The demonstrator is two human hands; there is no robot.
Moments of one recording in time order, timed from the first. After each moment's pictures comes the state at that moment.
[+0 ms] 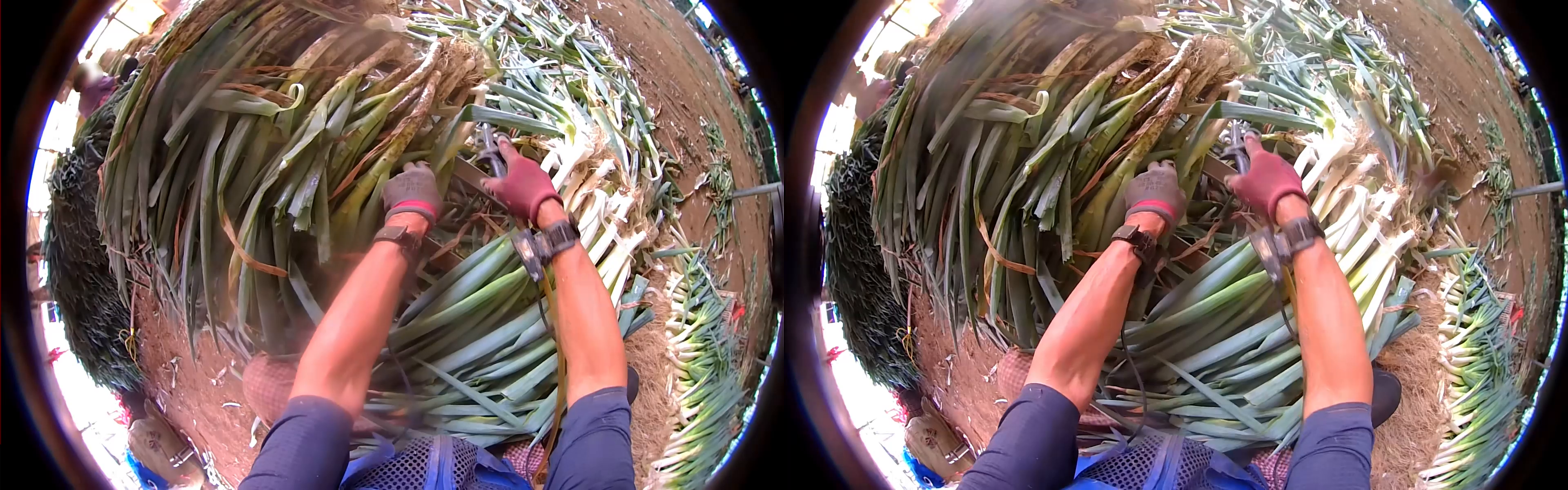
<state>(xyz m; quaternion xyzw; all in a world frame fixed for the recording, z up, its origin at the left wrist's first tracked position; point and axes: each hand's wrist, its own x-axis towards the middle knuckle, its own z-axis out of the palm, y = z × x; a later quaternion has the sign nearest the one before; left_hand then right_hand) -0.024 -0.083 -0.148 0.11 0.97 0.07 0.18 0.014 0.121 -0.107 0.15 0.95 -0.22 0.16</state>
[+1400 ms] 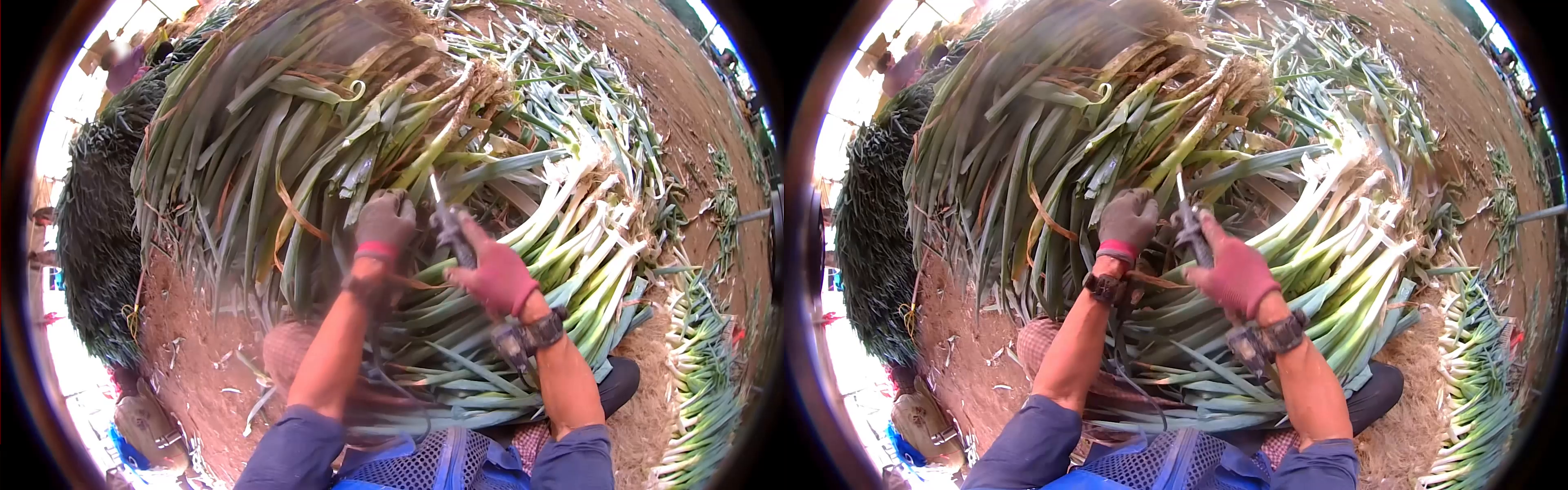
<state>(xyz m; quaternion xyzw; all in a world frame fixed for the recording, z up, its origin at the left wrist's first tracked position) 0.047 -0.209 -0.109 0.05 0.95 0.32 0.01 0.146 0.002 -0.039 0.01 0.90 -0.39 0.19</state>
